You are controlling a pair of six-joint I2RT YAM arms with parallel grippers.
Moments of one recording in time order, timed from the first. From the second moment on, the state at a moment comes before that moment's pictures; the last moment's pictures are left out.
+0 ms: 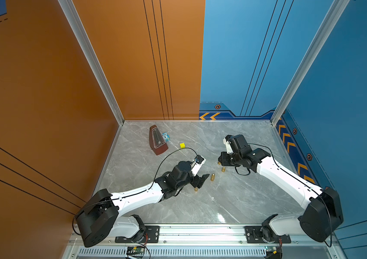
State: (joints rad) left arm -0.86 1.31 0.66 0.19 -0.01 -0.07; right arm 0.53 1.42 1.13 -0.65 -0.06 0.46
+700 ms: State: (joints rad) left arm -0.84 1.29 0.66 0.05 -0.01 -0.10; right arm 0.62 1.68 1.12 -0.55 0.18 0.42
